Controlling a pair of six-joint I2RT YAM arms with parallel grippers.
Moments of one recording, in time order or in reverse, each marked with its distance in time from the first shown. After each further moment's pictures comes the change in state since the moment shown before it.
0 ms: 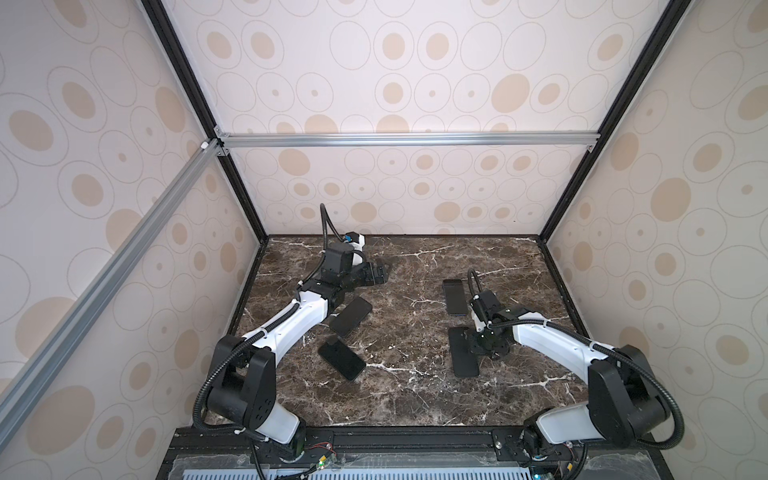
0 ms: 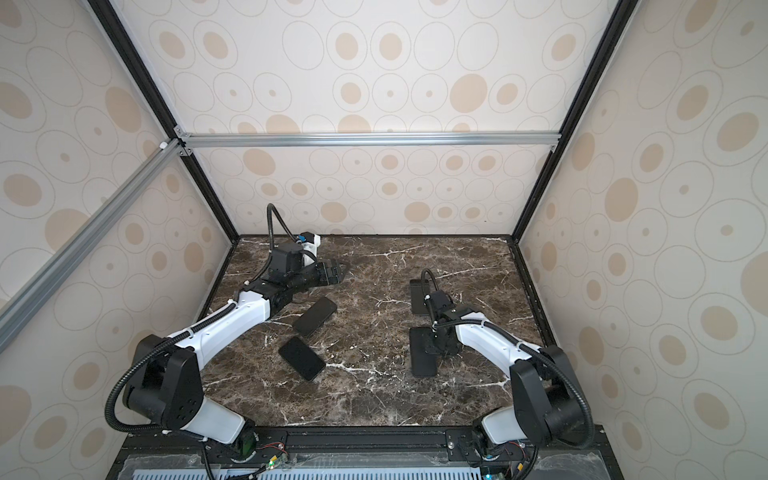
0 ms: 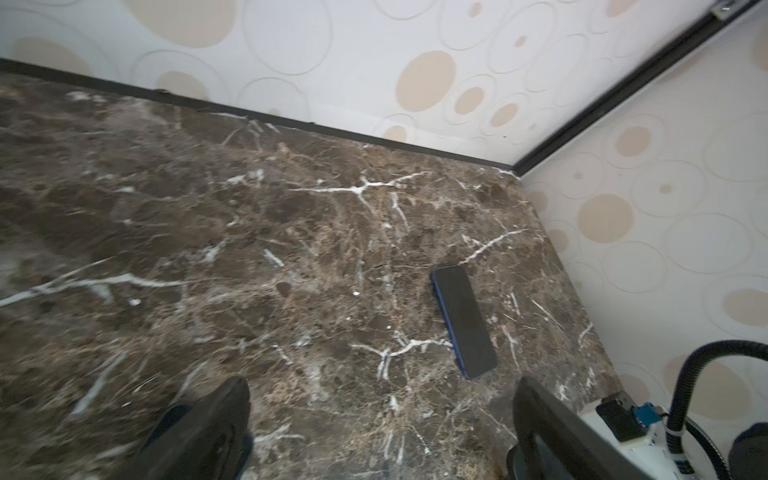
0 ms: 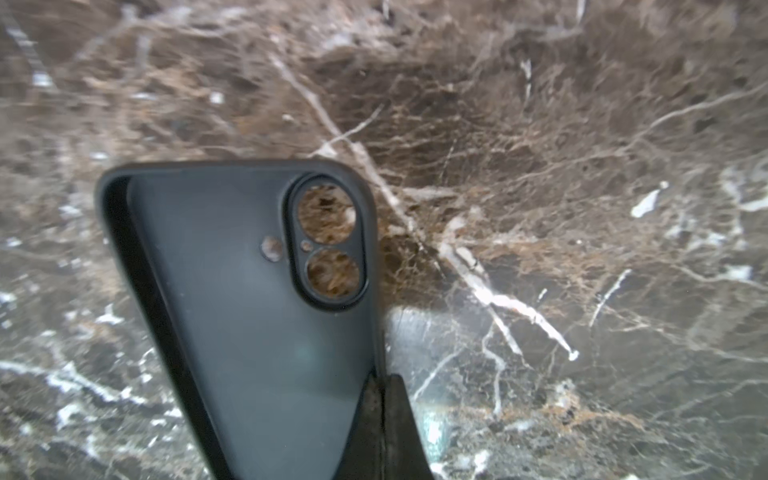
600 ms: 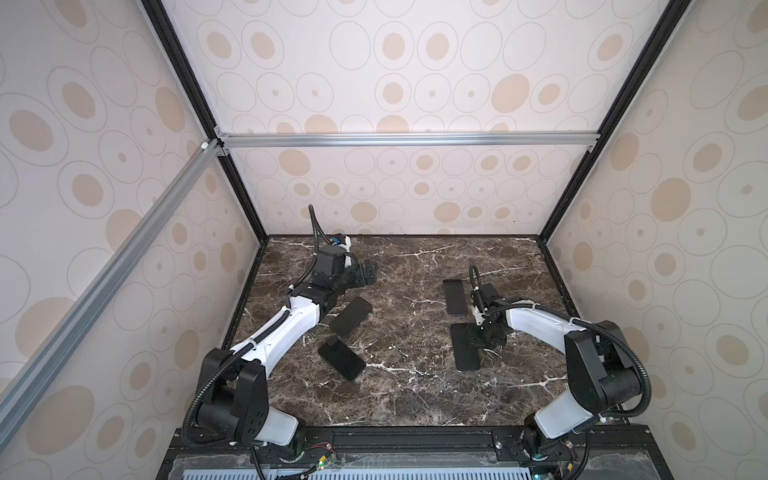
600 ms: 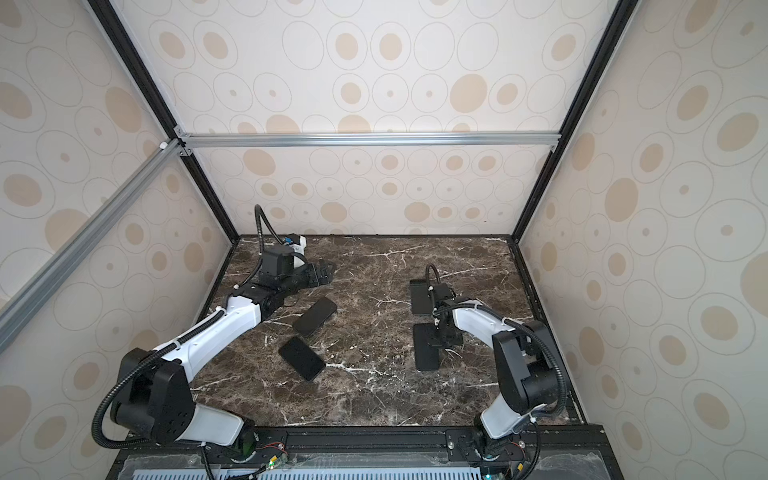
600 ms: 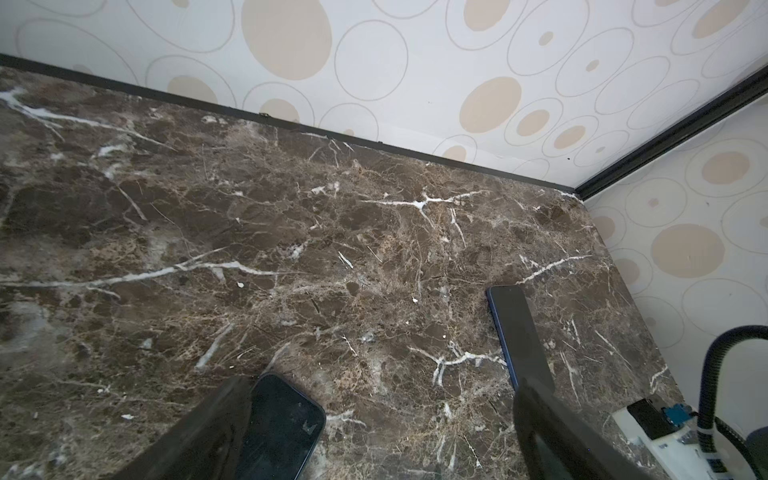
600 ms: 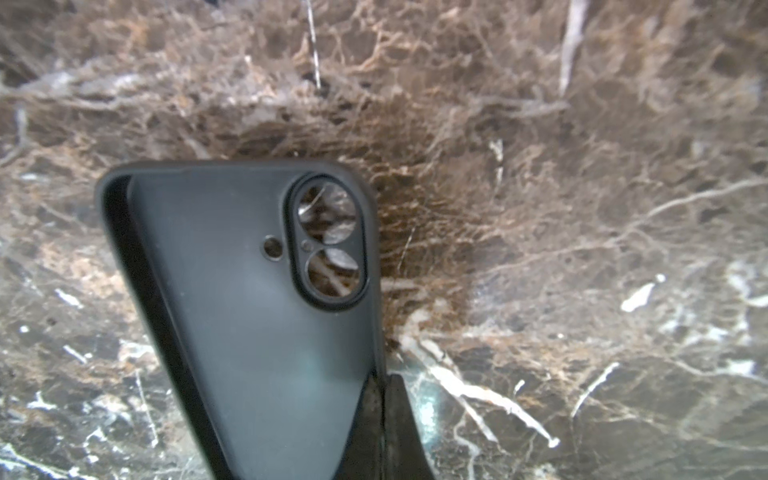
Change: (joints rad) left arm 0.022 -0.081 -0.040 -0.049 -0.150 0.035; right arm -0.080 0.161 0.082 0.028 -0.009 -0.091
